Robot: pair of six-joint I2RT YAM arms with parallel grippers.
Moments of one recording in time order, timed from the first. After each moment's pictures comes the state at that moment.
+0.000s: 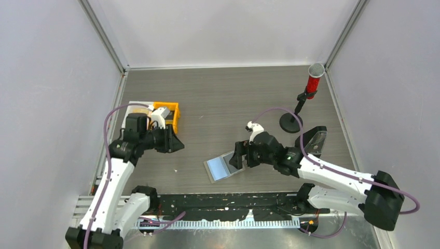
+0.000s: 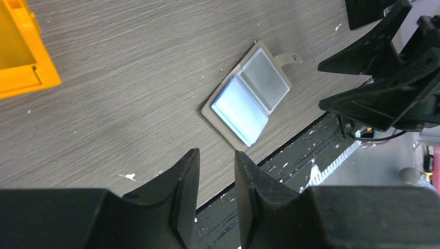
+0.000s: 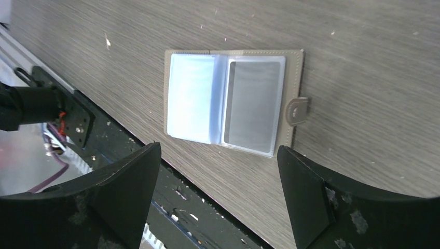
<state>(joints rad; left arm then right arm) -0.15 0.88 0.86 -0.79 0.58 -0.19 0.87 1.00 0.59 -0.25 -0.06 0.63</state>
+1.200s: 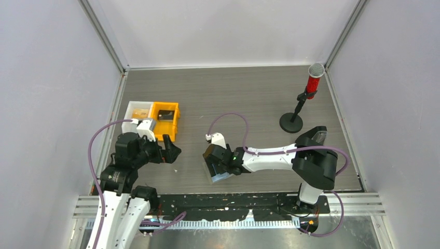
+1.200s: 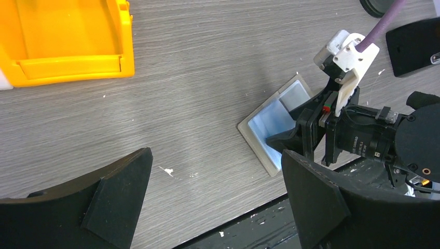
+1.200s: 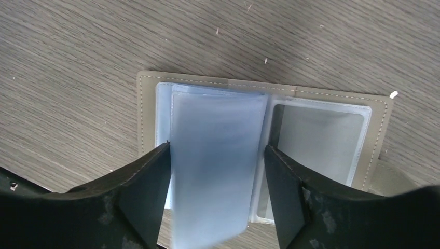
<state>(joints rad) -0.15 0.49 0.71 -0.80 0.33 -0.24 1.20 1.71 0.97 -0.27 0.31 0.67</state>
